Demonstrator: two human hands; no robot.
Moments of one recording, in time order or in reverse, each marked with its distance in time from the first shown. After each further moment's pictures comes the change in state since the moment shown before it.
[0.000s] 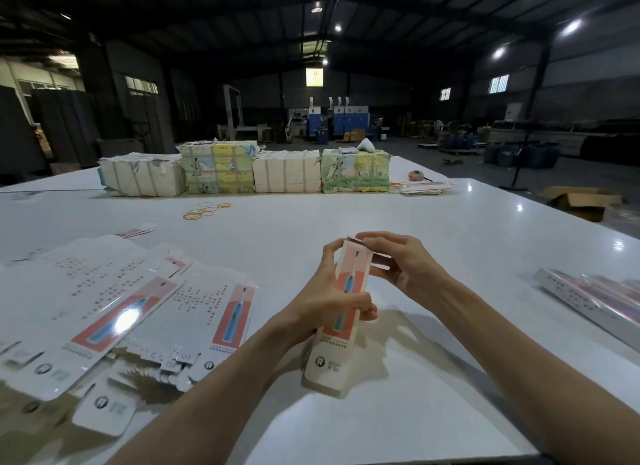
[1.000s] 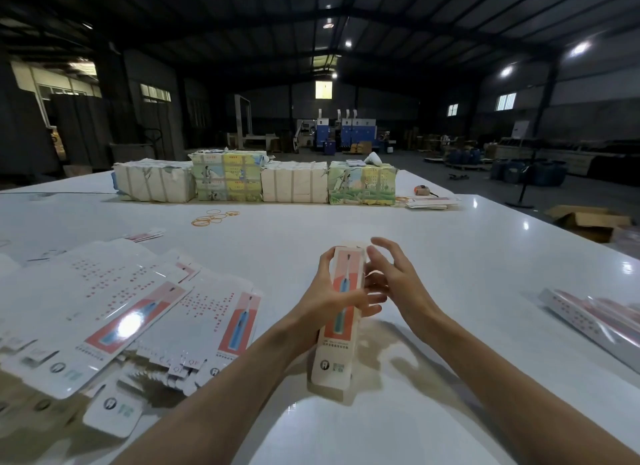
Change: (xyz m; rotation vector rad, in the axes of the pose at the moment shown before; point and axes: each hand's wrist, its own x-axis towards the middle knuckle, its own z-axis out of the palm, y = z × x) left_hand 0.007 -0.002 -0.002 -0.312 0.061 -0.060; right_hand -0.015 0.018 0.019 -0.280 0.006 -0.159
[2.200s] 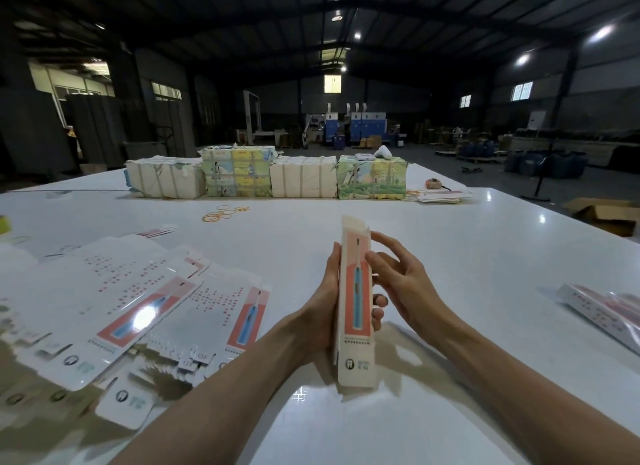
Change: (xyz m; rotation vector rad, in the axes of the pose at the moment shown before) left_hand 0.000 -0.007 -0.004 -0.509 -0.186 -0.309; right_hand -0.009 0.002 0.008 0.091 -0.075 -0.162
